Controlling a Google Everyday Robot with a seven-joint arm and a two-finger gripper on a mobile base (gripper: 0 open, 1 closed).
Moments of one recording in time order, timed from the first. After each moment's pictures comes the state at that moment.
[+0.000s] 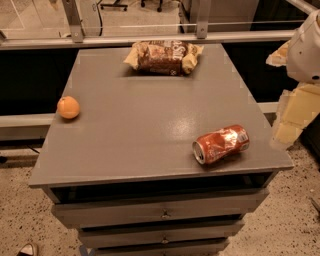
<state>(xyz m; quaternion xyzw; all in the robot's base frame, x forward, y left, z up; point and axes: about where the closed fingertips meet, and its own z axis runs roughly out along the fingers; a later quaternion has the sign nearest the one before) 0.438 -0.216 0.978 -0.60 0.78 -0.04 0.16</state>
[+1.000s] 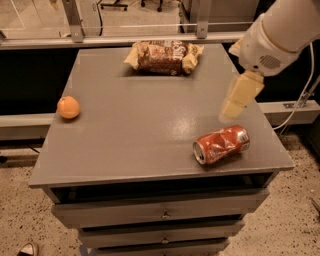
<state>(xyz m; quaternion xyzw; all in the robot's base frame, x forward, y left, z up) 0.524 -0.167 0.957 -0.59 0.77 -0.01 0.24</state>
